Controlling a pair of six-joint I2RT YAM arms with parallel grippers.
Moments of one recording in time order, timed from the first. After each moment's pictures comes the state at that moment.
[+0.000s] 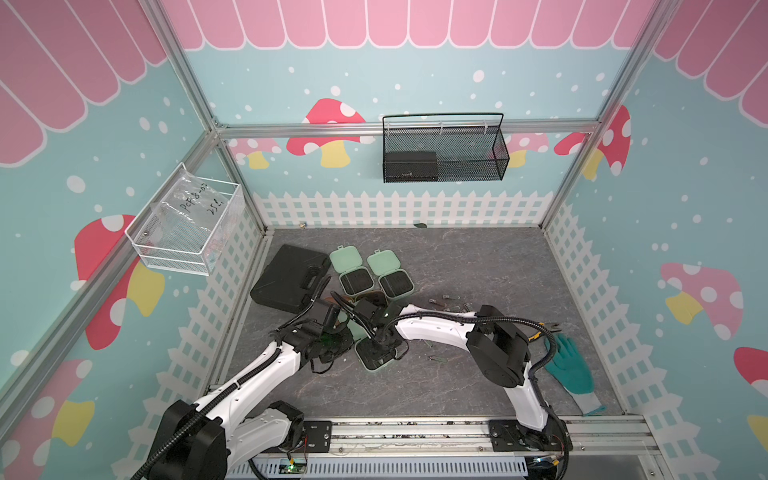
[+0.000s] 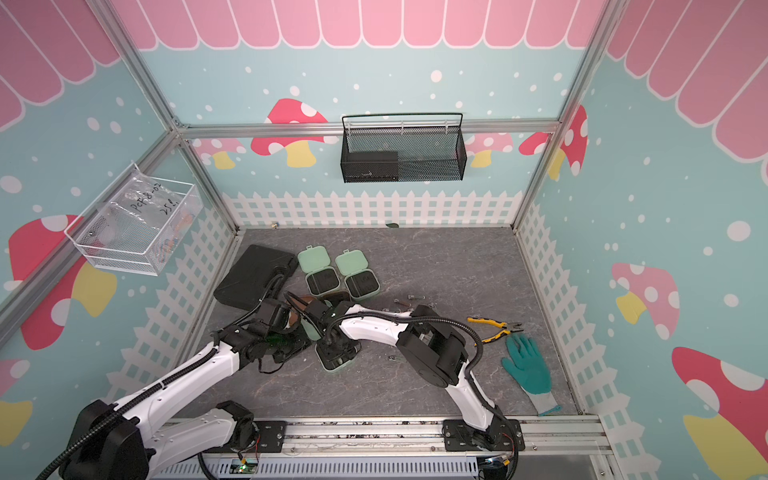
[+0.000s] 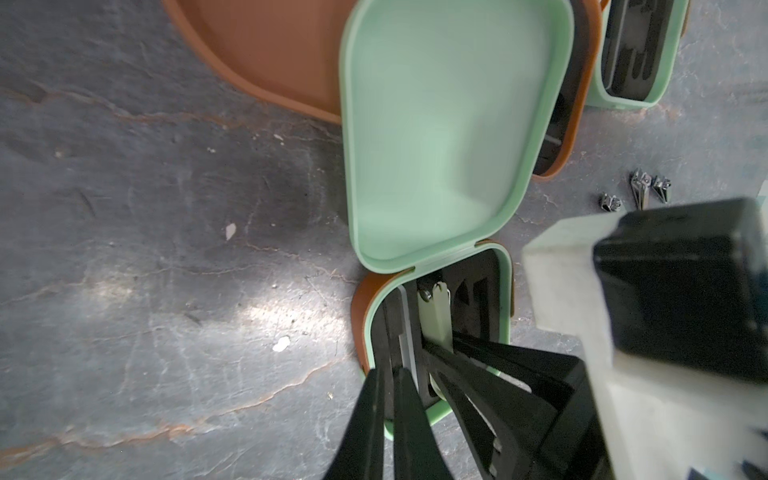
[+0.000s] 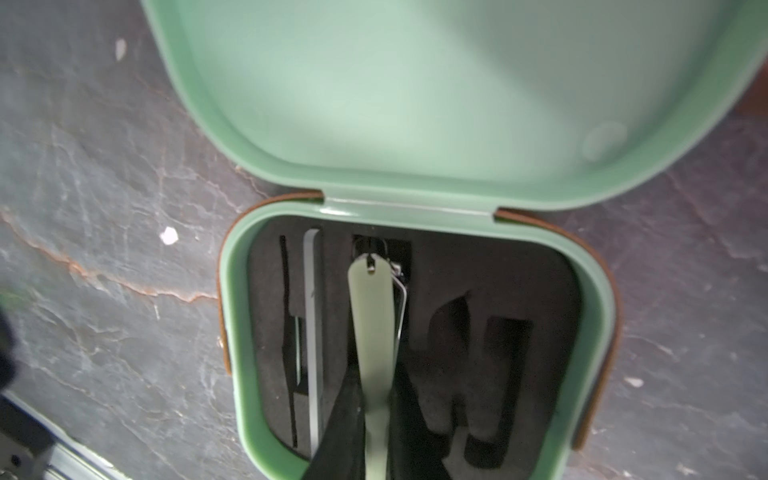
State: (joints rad) left arm -0.42 1.09 0.61 -0.58 0.17 -0.95; right arm 1.06 2.11 1.57 -0.78 -0.07 0.44
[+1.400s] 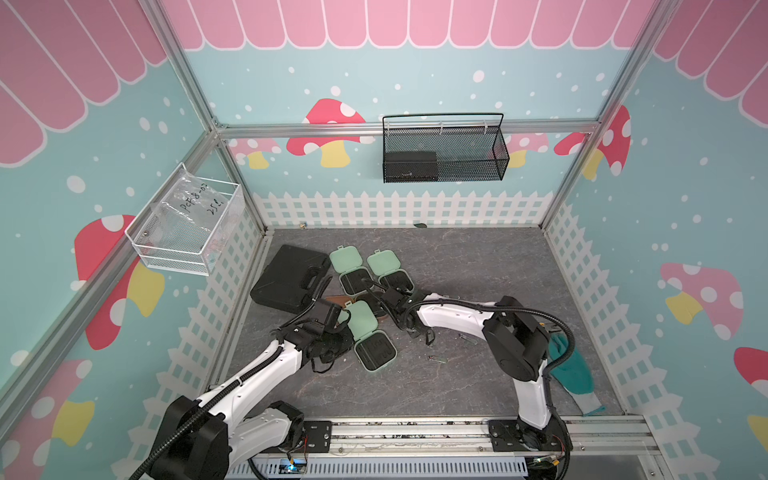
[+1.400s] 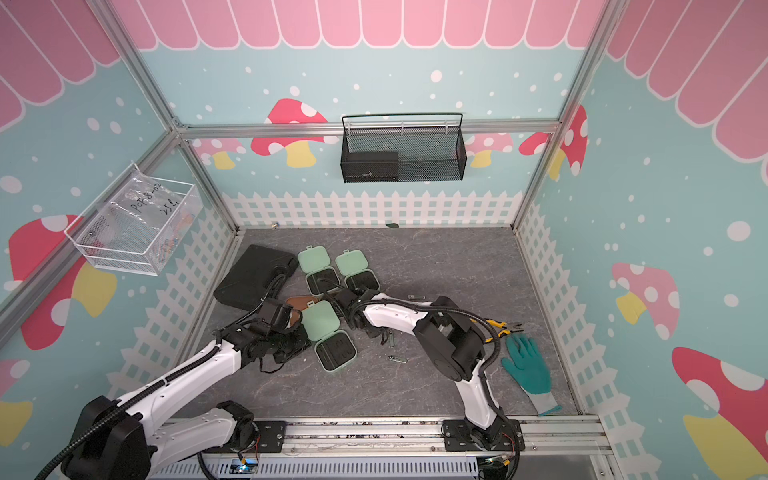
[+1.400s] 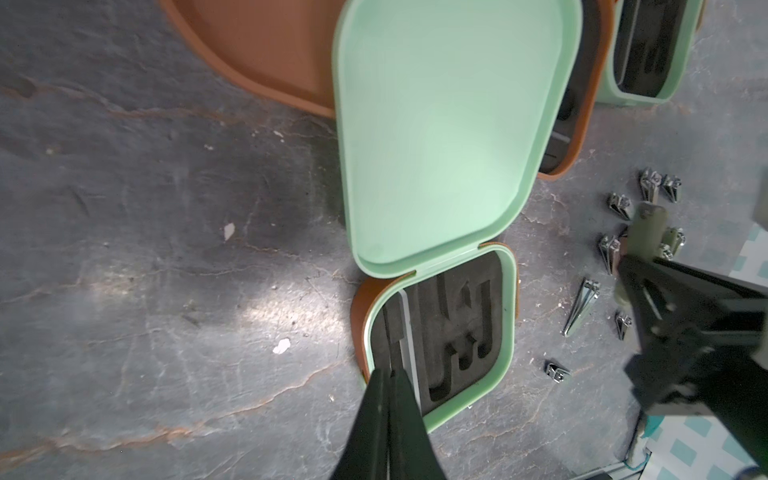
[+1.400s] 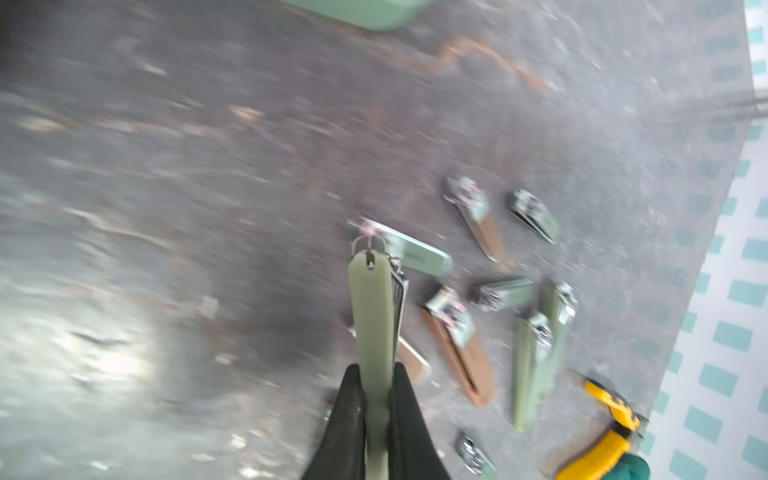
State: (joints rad) left arm -0.42 1.13 0.62 -0.58 0.17 -0.94; right arm 0.87 1.97 1.39 -0.88 0.58 0.34
